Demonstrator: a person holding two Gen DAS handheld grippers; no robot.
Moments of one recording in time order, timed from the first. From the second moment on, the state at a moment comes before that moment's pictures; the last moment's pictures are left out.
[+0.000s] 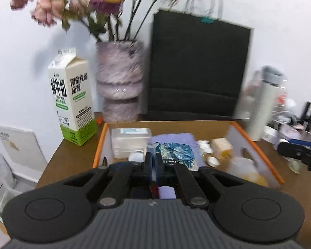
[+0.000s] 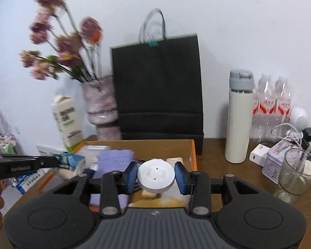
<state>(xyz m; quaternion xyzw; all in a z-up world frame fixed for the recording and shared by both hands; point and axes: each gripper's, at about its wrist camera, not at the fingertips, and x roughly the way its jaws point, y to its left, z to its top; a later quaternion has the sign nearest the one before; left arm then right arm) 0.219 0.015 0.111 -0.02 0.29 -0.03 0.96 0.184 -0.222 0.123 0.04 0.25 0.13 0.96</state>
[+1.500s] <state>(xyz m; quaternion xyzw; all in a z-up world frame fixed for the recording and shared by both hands) 0.133 0.037 0.095 -0.05 0.34 -0.04 0.94 0.155 -0.214 0.093 0.02 0.34 0.15 0.93</state>
